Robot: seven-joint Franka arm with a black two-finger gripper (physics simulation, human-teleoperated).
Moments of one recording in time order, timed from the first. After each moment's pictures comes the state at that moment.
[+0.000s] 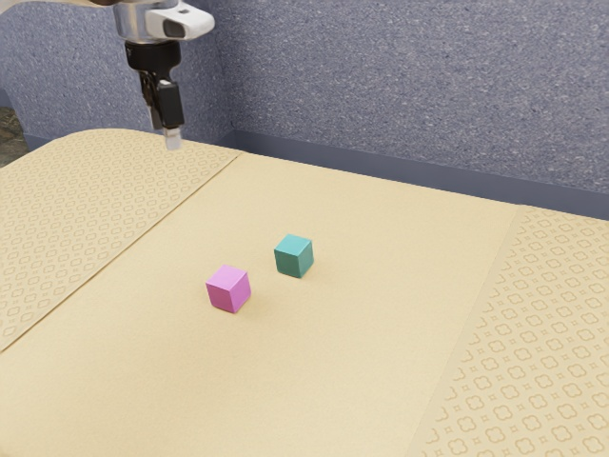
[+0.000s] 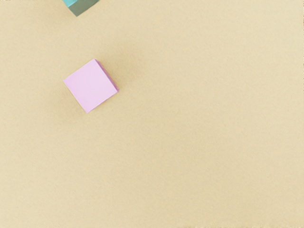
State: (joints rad) arm 0.12 0.17 -0.15 -1.25 0.06 1.30 0.58
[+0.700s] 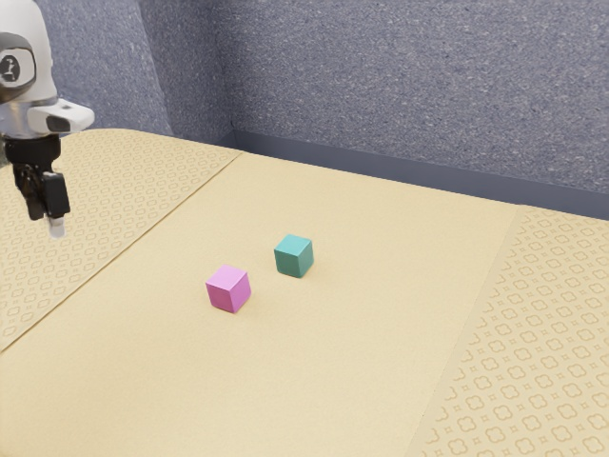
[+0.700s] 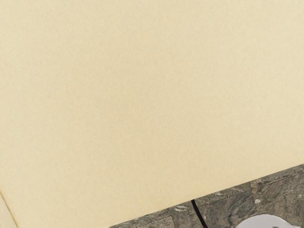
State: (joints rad) arm 0.52 -0.26 -0.20 -1.97 0.03 1.49 0.65
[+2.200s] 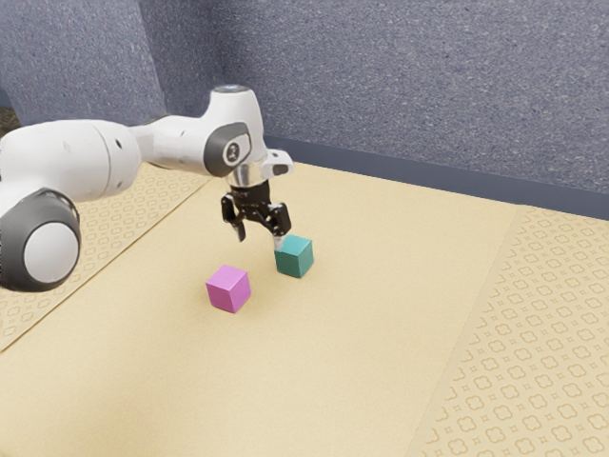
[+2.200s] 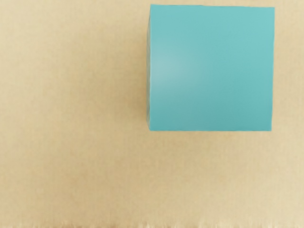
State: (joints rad) arm 0.11 0.71 -0.14 -1.28 0.06 1.94 -0.02
